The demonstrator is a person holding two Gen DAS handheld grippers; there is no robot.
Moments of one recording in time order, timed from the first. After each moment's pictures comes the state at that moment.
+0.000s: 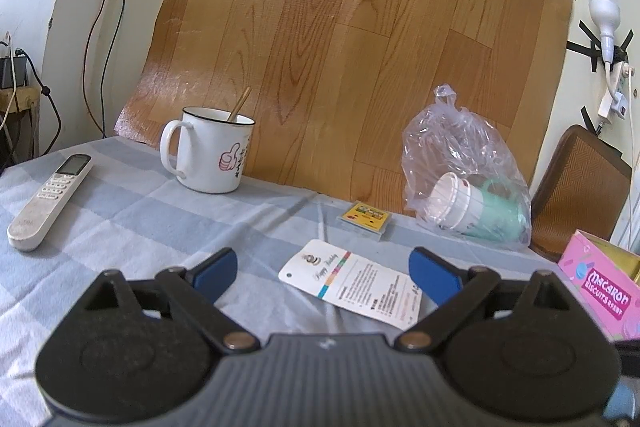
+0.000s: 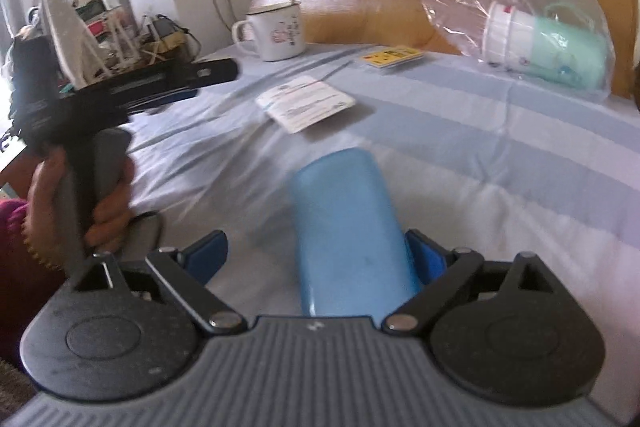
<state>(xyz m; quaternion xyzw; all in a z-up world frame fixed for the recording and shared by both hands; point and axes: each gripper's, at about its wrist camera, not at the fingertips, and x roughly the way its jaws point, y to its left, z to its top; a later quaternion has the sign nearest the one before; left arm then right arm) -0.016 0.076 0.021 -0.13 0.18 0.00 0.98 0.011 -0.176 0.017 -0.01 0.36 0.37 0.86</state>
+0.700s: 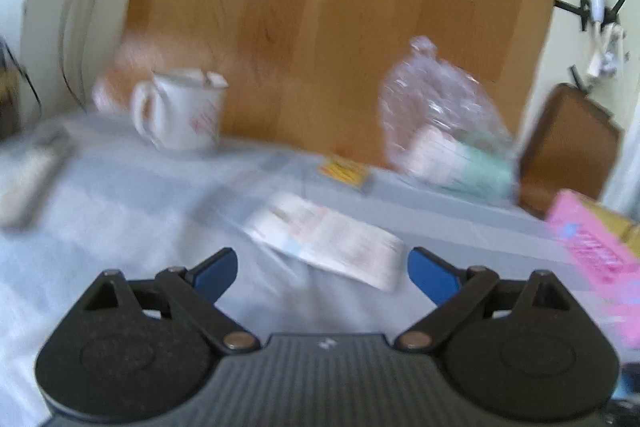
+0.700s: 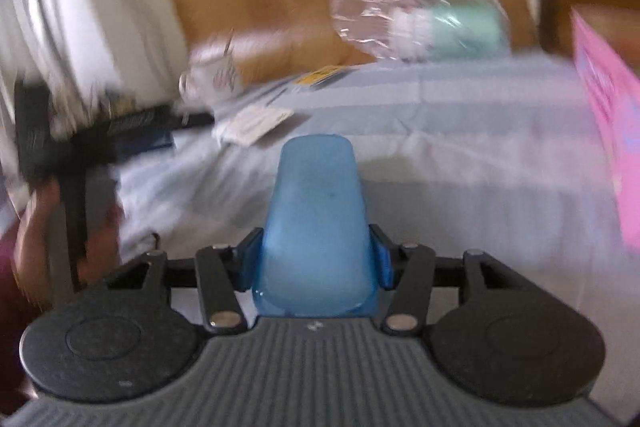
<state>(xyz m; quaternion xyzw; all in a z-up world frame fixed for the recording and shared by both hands) -0.015 0.054 0.020 -0.14 0.25 -0.05 0.96 -0.037 -0.224 0.003 0.13 0.32 0.26 0.90</state>
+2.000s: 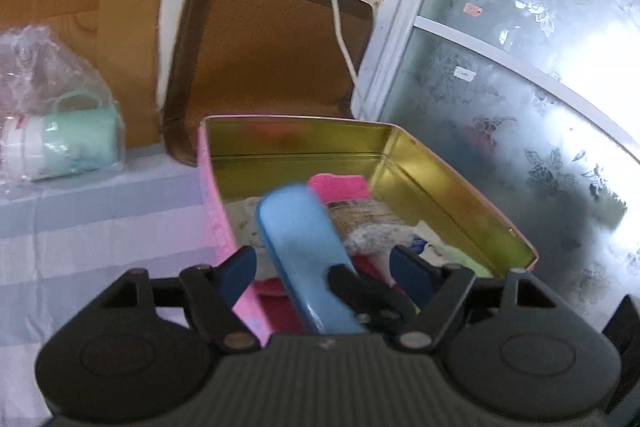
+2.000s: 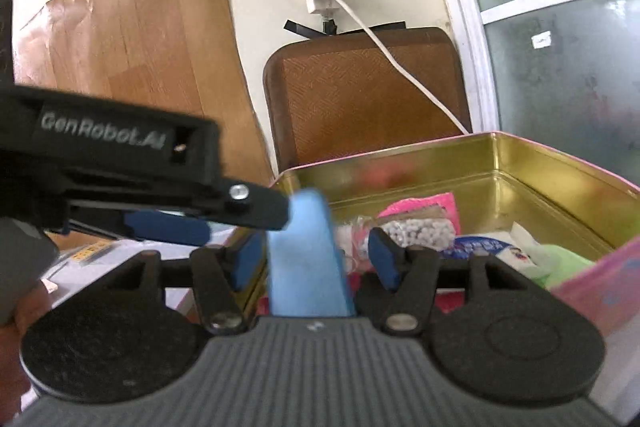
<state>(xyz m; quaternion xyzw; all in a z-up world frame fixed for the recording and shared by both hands) 0.029 -0.268 0.076 -0.02 0.33 -0.34 0.88 -0.045 -0.380 0.023 0.12 0.12 -0.02 0.98</state>
